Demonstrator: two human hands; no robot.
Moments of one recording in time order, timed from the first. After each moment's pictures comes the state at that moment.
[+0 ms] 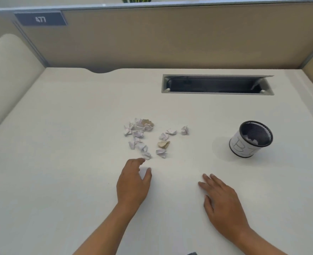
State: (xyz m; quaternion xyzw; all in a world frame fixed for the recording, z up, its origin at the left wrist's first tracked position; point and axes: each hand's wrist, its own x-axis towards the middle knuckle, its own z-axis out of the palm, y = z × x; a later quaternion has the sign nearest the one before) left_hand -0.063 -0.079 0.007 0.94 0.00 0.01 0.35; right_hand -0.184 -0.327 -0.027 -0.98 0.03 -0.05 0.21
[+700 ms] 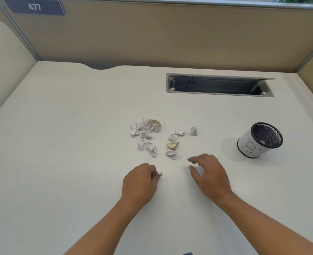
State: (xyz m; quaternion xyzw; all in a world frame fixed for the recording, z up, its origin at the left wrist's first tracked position) left_hand -0.034 -0.048 0.008 0.96 -0.12 -0.11 0.24; right_hand -0.087 -0.270 0.008 -0.95 0.07 -0.10 0.29
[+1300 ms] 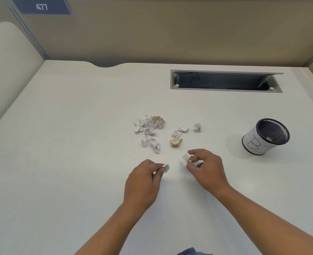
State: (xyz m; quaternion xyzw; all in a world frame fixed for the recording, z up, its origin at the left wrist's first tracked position) left_hand -0.058 -0.047 0.033 0.91 -0.09 -0.07 0.40; right_hand -0.074 -0.256 0.009 -0.87 0.17 -0.06 0.45
